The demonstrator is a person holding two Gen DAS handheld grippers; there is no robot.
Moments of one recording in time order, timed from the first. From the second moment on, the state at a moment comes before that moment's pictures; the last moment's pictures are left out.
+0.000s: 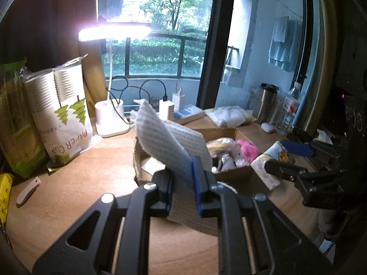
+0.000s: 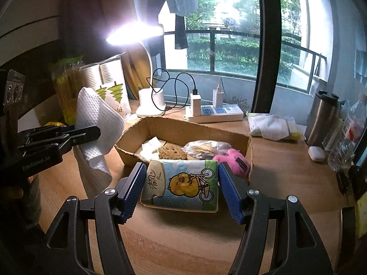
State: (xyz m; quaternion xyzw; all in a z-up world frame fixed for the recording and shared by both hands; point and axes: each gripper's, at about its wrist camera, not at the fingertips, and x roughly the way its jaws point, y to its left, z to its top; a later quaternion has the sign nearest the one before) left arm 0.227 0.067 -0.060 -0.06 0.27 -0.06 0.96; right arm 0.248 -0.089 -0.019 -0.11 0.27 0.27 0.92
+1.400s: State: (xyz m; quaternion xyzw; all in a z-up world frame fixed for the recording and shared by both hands) left arm 0.323 0.078 -0.108 -0.03 0.27 -0.03 0.96; right arm 0.326 -0.057 -0.032 -0.11 0.30 0.26 0.91
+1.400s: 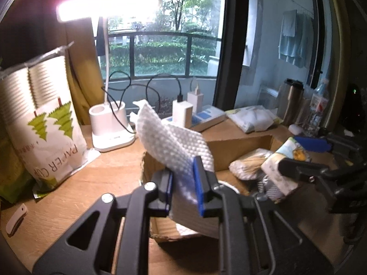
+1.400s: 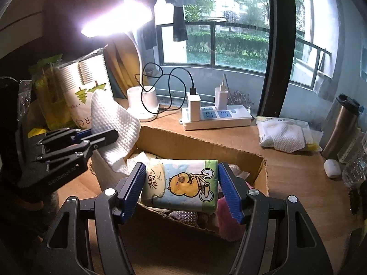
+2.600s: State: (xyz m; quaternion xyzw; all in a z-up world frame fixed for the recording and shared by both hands) left arm 0.297 0.101 -0.091 -0.07 0.27 -0.03 0.96; right arm 0.322 -0.034 -0.039 -0.12 0.30 0.27 0.91
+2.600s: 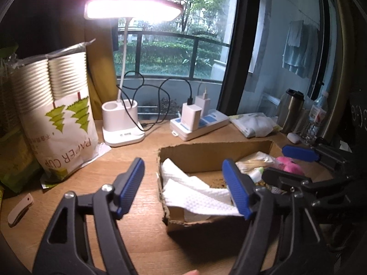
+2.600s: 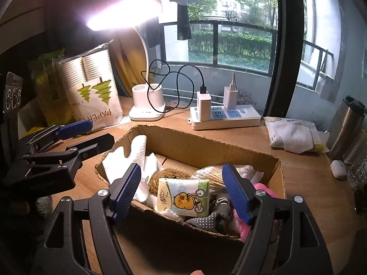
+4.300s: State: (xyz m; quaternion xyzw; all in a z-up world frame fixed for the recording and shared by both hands) left arm 0.149 0.030 -0.015 -0.02 0.18 -0.06 0.98; right arm 0.175 -0.120 0.026 -0.11 0.20 0.22 0.95
